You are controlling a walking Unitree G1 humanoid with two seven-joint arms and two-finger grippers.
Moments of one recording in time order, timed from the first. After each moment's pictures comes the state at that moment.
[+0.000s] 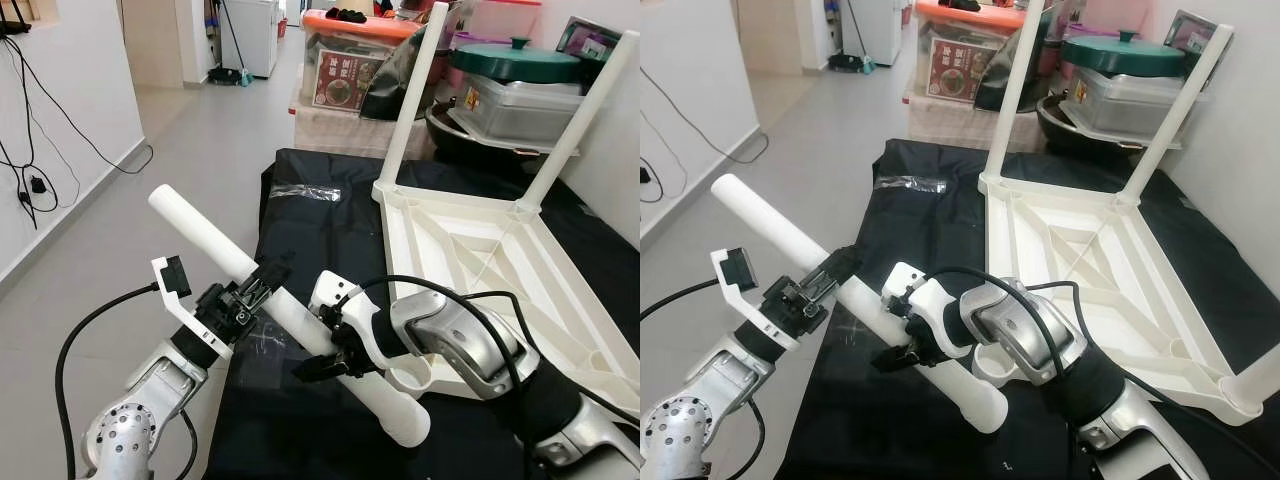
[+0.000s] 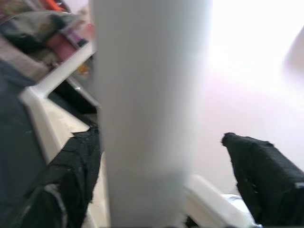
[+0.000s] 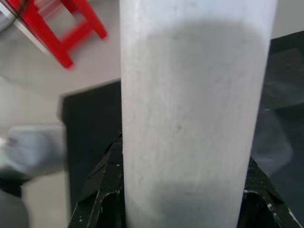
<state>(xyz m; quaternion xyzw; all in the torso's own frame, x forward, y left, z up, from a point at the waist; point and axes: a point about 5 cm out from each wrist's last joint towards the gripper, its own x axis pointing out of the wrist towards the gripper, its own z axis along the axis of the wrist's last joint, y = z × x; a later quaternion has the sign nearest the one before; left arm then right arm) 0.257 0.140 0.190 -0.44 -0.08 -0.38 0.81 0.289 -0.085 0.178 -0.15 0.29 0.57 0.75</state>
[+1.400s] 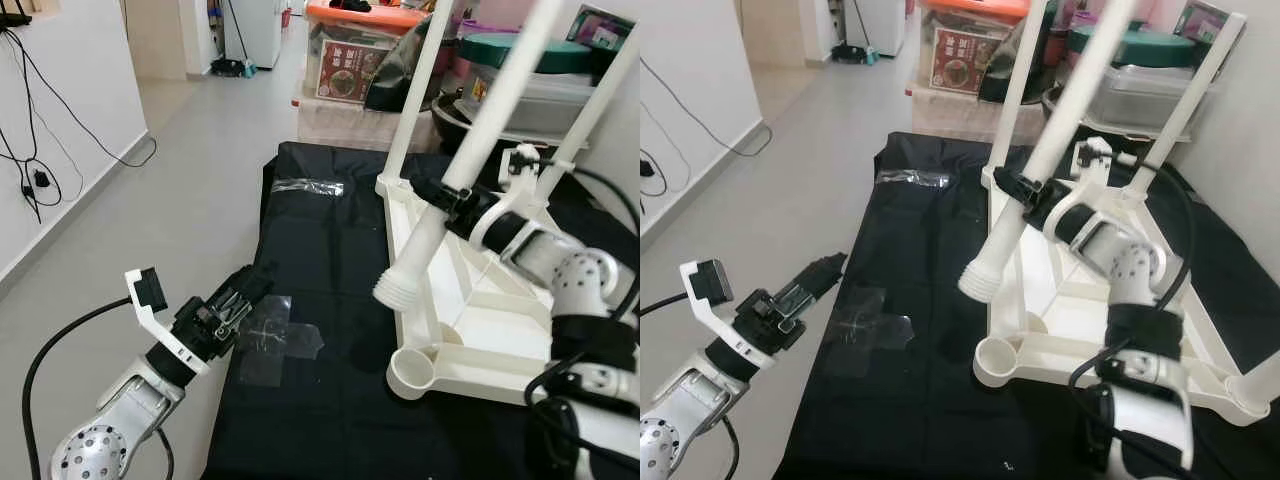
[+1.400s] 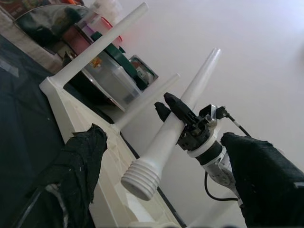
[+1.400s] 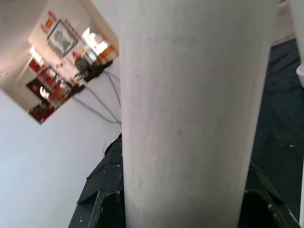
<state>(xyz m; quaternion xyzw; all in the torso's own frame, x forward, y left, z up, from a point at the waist) 0.242 0.157 0.180 -0.43 -0.06 -0.35 0.83 0.361 -0.214 0.248 0.30 0.04 0.24 0.92</state>
